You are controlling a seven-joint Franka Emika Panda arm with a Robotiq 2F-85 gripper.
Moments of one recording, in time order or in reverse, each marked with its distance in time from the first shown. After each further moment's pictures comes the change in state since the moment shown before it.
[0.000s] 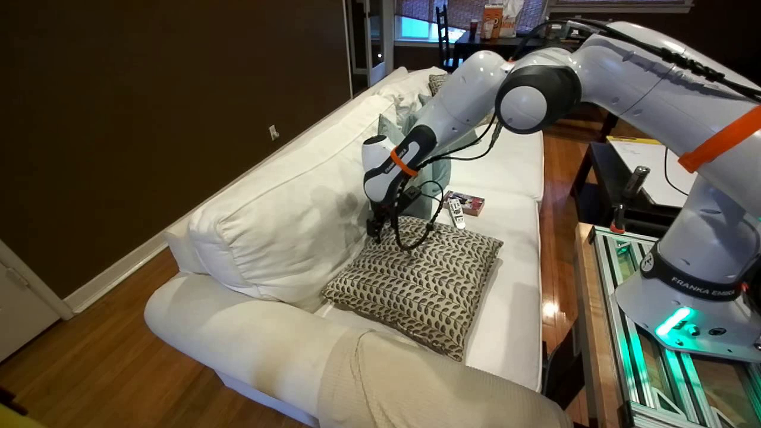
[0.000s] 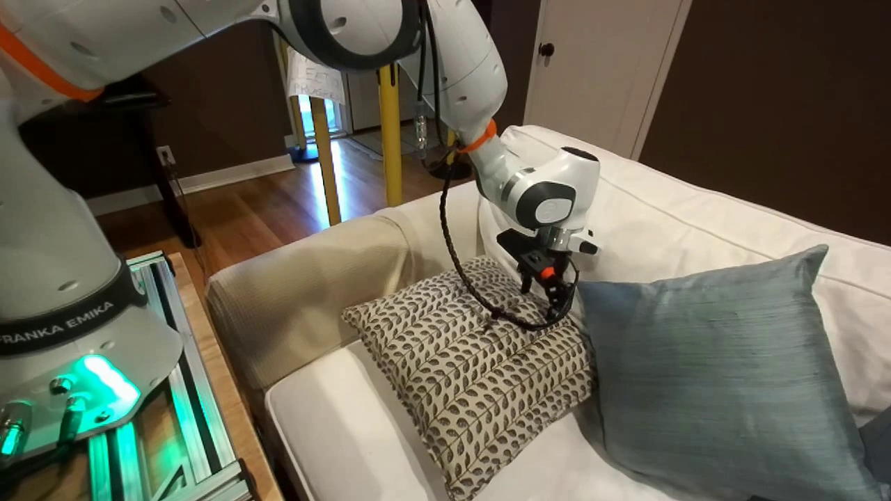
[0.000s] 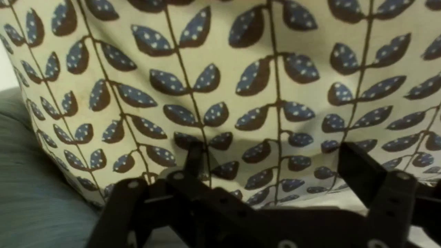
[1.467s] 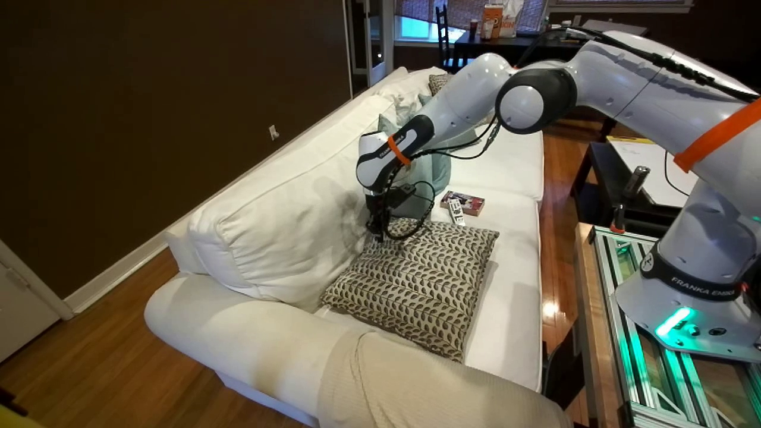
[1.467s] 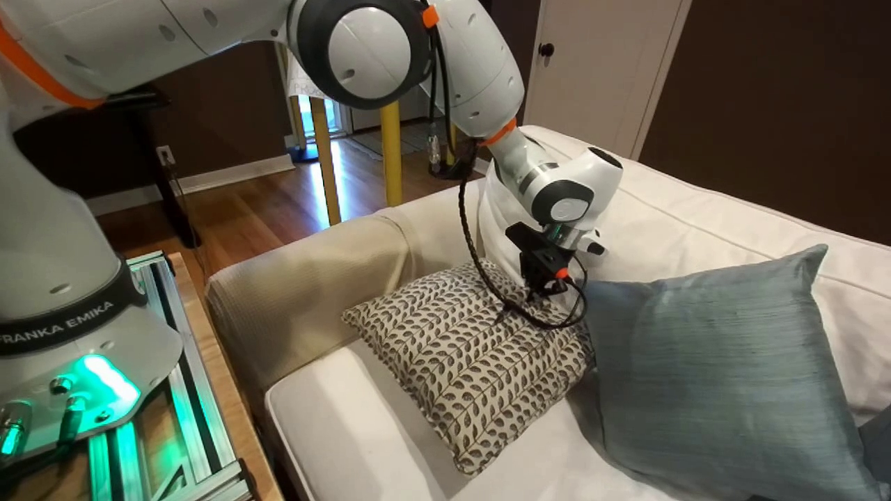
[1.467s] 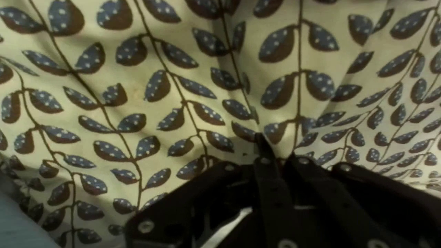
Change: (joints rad) arm -0.110 0.048 0.135 0.151 0.029 -0.203 -0.202
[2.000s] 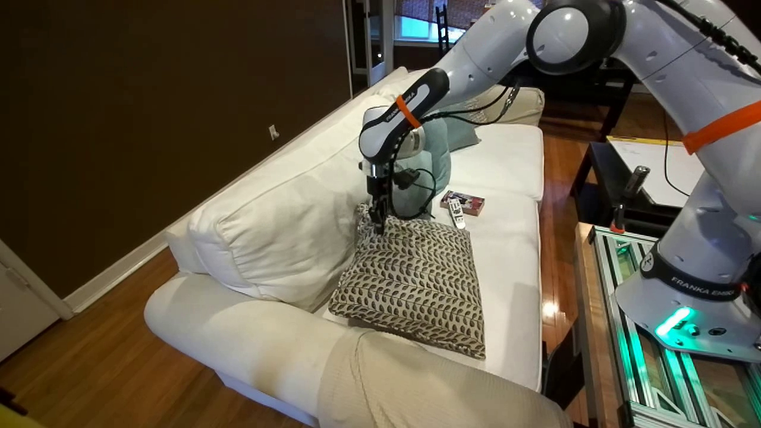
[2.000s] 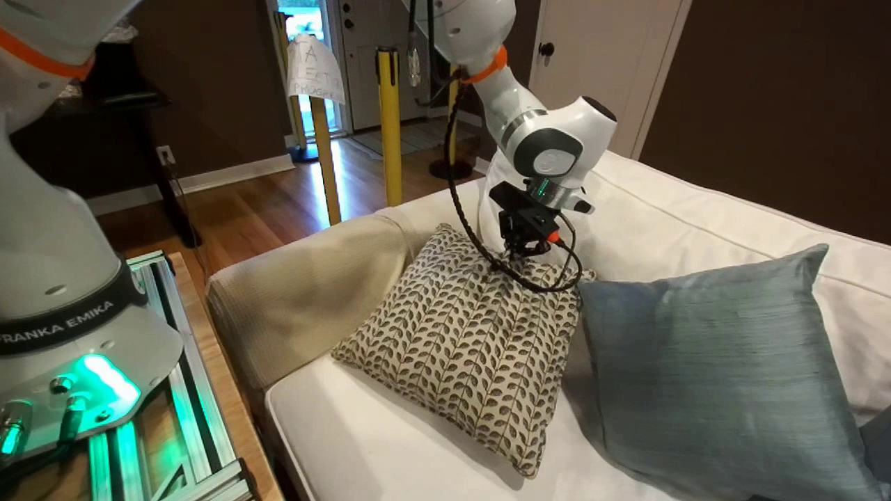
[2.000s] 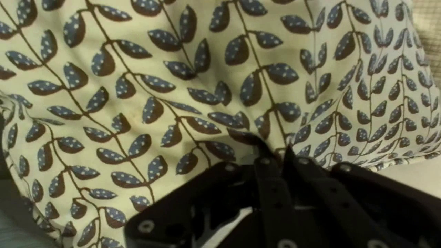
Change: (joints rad) arm -0.057 -0.300 0.102 -0.346 0.064 0.023 -0.203
